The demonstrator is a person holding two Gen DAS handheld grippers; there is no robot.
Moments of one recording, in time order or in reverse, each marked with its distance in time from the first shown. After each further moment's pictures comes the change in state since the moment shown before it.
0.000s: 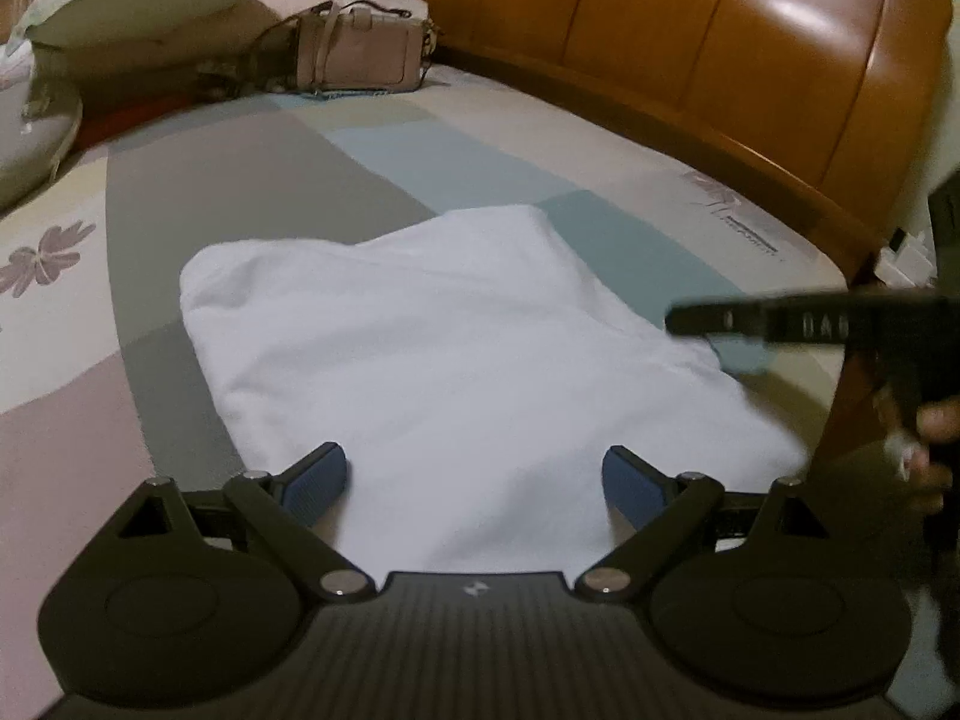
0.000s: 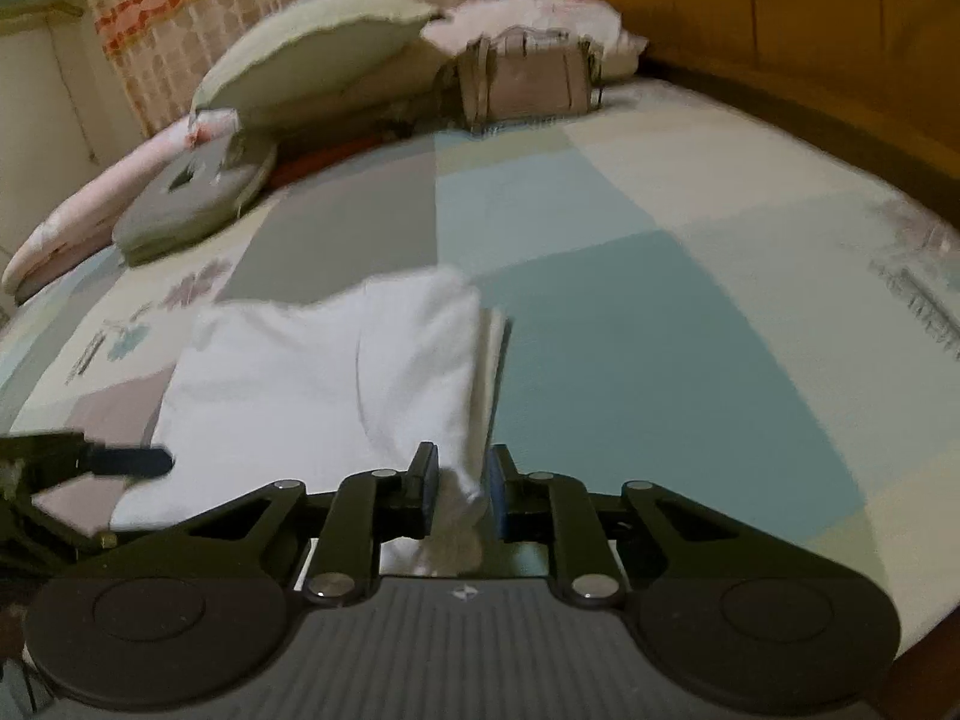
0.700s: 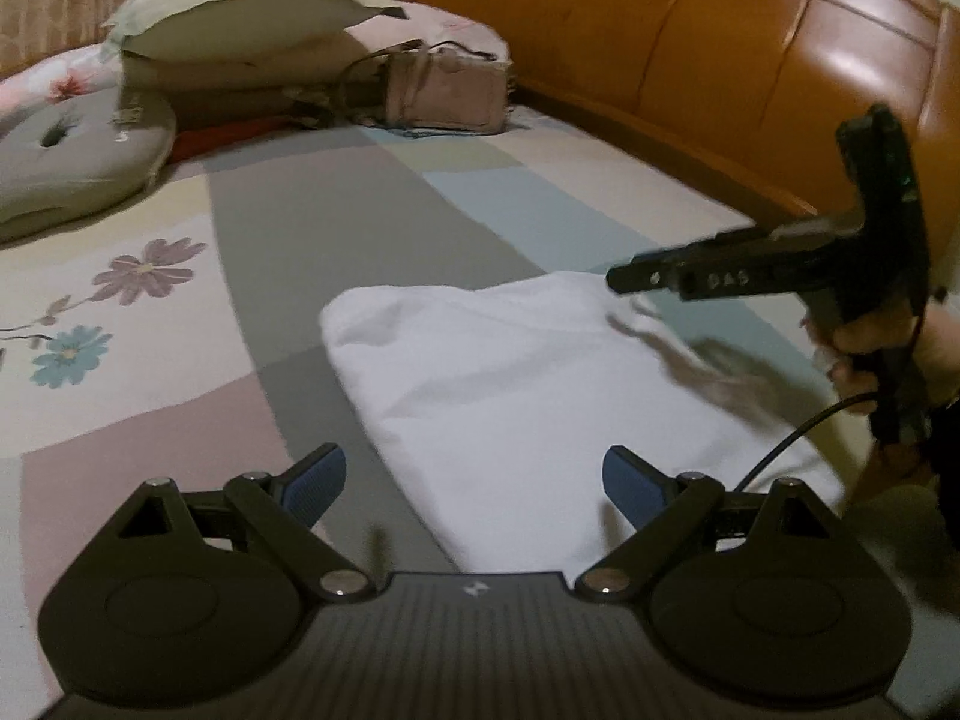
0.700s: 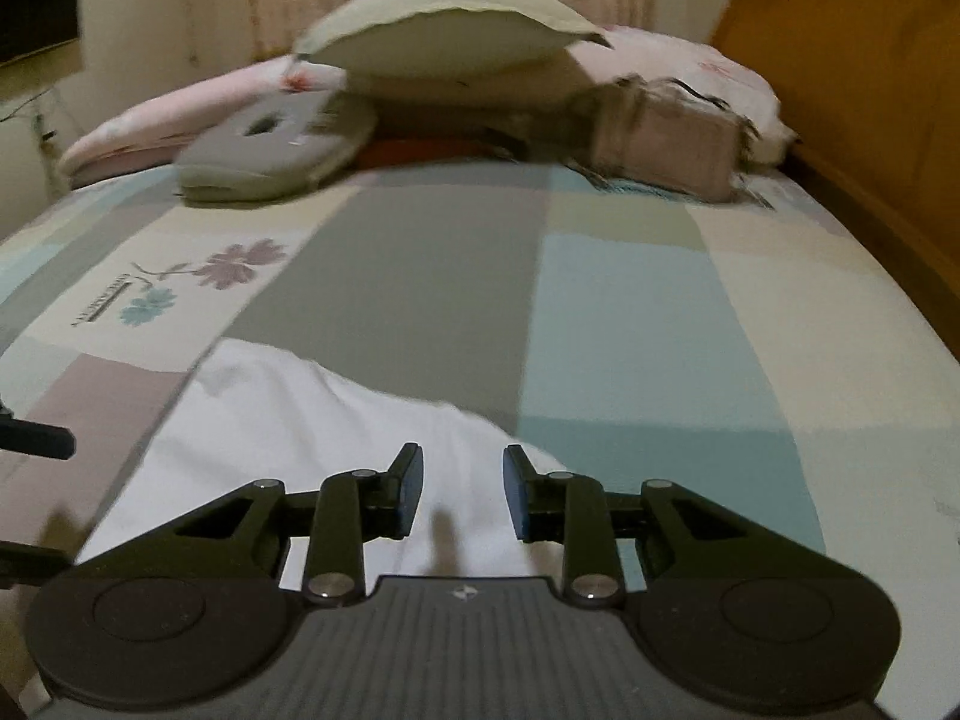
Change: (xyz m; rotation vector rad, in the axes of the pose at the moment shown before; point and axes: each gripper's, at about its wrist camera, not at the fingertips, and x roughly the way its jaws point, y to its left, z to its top) left arm -0.035 0.033 0.007 -0.074 -0.054 0.136; right arm 0.080 0.044 0.075 -0.341 0.039 0.076
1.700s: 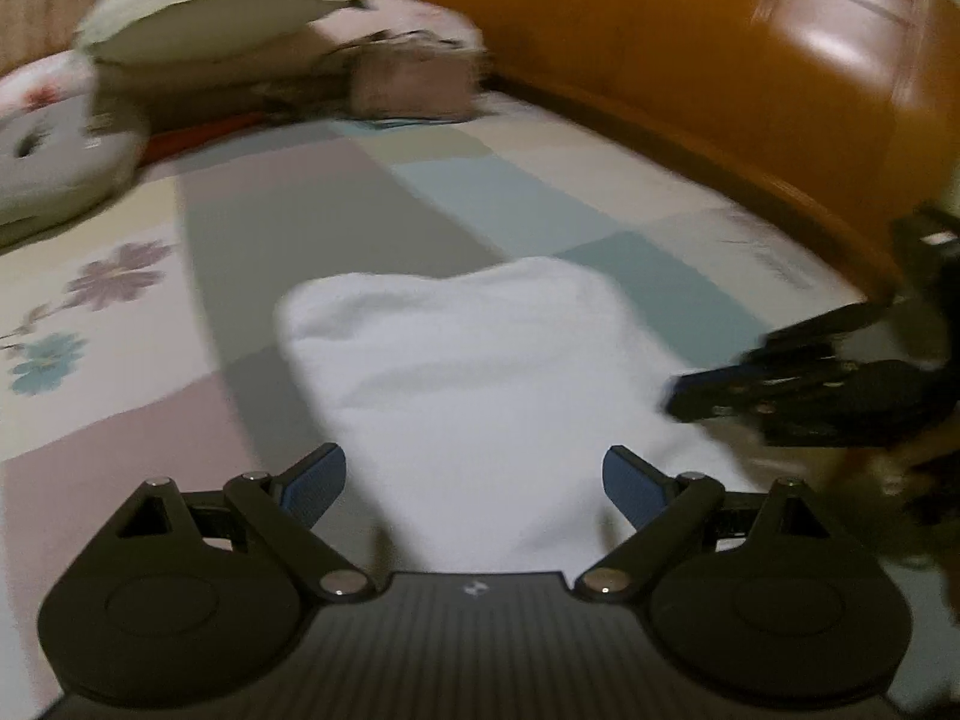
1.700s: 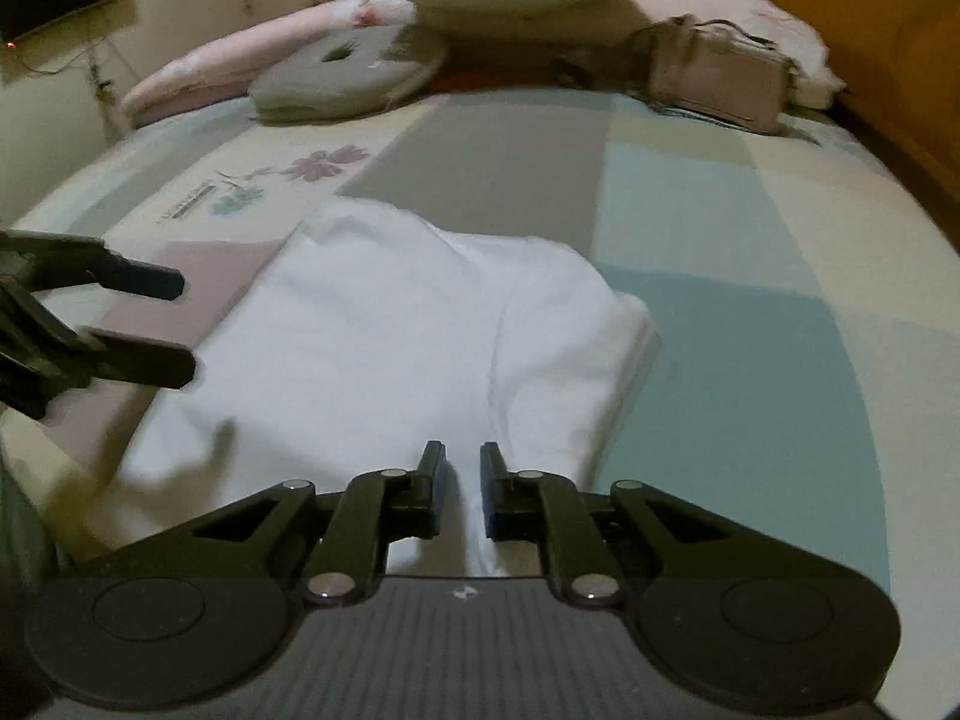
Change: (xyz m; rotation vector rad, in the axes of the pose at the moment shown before) left arm -0.007 -0.022 0.001 0.048 0.025 -0.092; right arm -0.059 0.011 -0.059 0.067 0.092 0.124
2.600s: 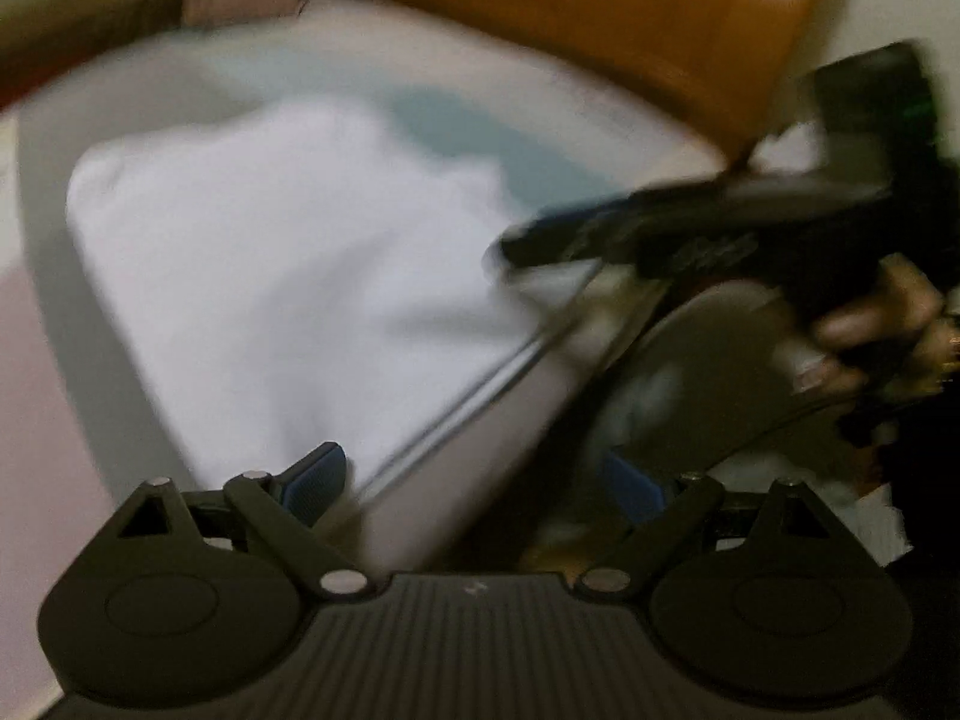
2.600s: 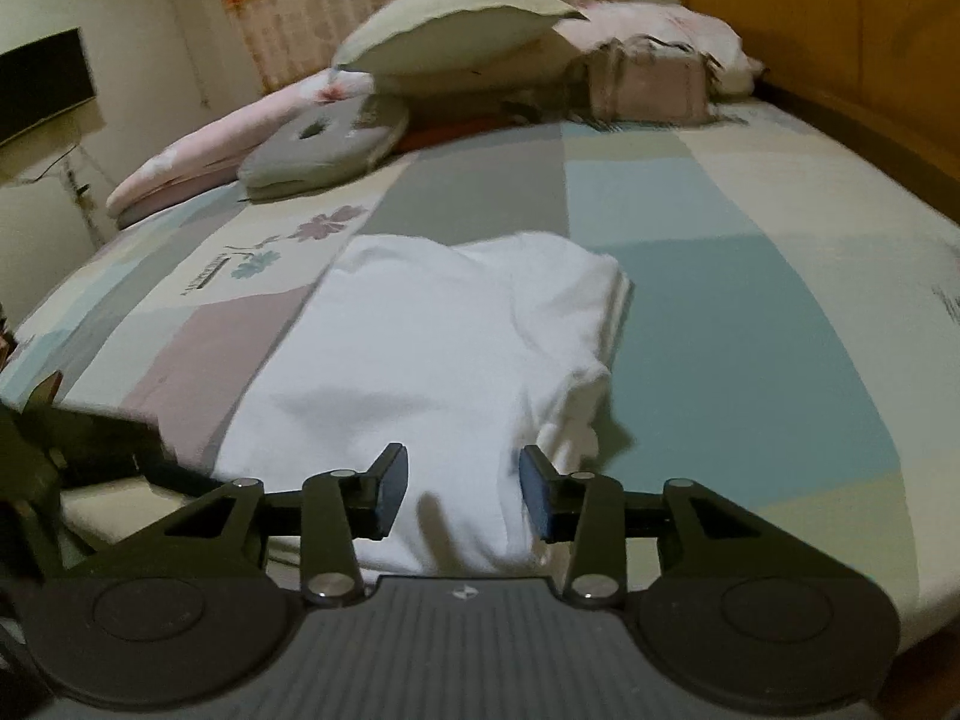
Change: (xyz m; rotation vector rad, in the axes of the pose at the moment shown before) left arm -0.002 -0.072 -0.058 0.101 0.202 -0.197; right arm -0.052 0.018 -0.062 0.143 -0.104 -0.023
